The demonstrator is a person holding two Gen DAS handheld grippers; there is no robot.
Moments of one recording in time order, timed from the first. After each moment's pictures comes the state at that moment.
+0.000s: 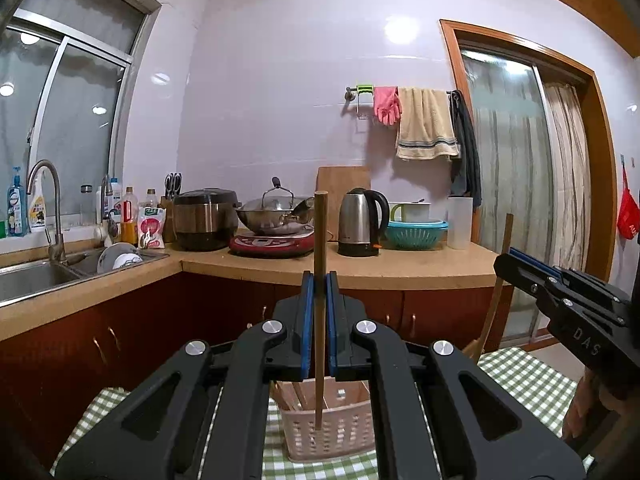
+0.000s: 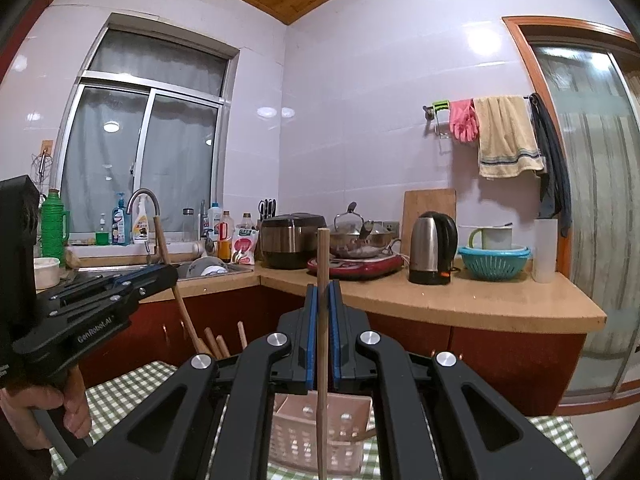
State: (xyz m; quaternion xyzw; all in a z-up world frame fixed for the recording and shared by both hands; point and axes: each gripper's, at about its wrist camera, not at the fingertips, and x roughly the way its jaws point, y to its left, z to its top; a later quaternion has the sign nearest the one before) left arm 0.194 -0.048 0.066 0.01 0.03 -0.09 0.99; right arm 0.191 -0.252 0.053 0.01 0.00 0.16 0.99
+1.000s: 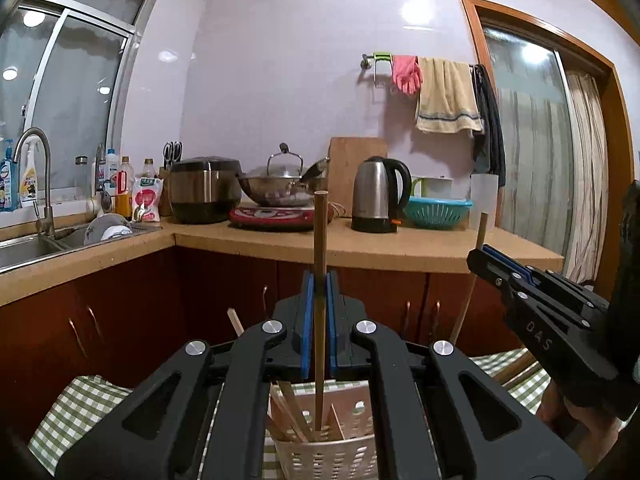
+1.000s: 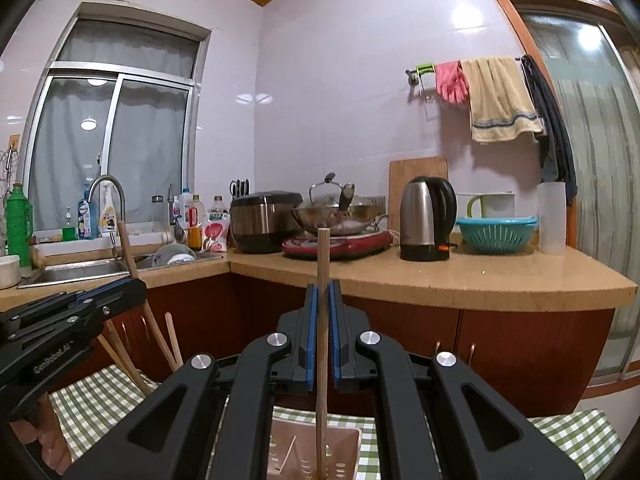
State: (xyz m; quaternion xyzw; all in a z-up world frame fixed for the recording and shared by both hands) left arm 0.284 -0.053 0.014 0.00 0.07 -0.08 0.99; right arm 0.295 -0.242 0.002 0.03 0.03 0.13 0.99
